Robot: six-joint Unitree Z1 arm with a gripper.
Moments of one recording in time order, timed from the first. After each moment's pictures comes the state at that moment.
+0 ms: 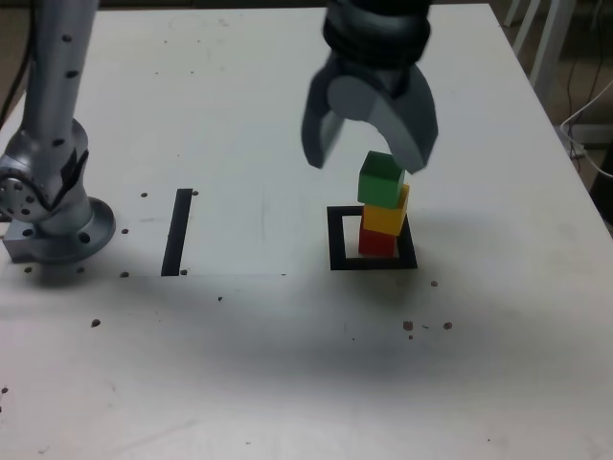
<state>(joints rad) -0.11 2.00 -1.82 1.58 0.08 0.22</state>
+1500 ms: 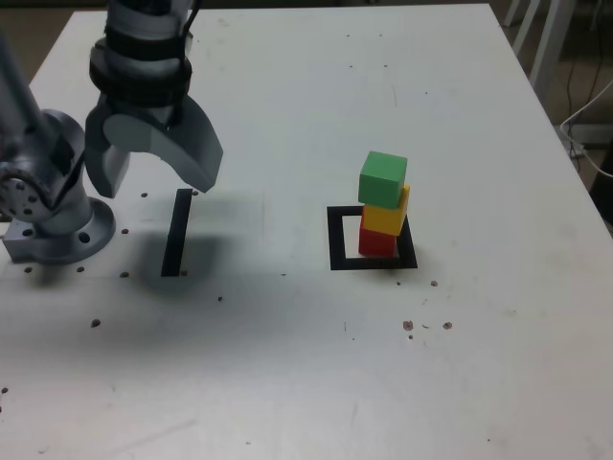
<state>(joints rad) -0.08 1.50 -0.92 1.30 -0.01 -0.02</state>
